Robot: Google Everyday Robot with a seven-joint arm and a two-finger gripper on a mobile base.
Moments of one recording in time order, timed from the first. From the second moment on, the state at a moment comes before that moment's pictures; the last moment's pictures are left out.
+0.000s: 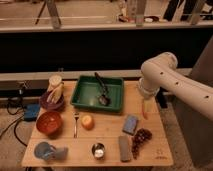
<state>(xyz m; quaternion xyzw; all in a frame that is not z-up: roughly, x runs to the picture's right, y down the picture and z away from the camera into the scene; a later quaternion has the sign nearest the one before) 0.181 0.056 0.719 -0.25 -0.05 -0.10 0.96</state>
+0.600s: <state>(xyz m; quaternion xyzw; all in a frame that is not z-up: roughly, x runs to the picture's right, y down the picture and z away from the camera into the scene) 0.181 0.120 0.708 -0.26 -0.10 -0.19 0.94</state>
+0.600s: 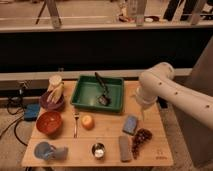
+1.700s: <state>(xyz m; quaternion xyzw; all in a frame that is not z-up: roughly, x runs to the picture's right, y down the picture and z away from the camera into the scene) 0.152 0.278 0.641 -0.14 -0.23 -0.62 0.74</state>
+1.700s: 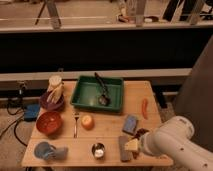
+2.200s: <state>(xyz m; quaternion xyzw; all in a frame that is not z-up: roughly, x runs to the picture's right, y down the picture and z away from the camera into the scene) 0.132 0.278 0.664 -0.18 -0.10 -0.64 0.74</state>
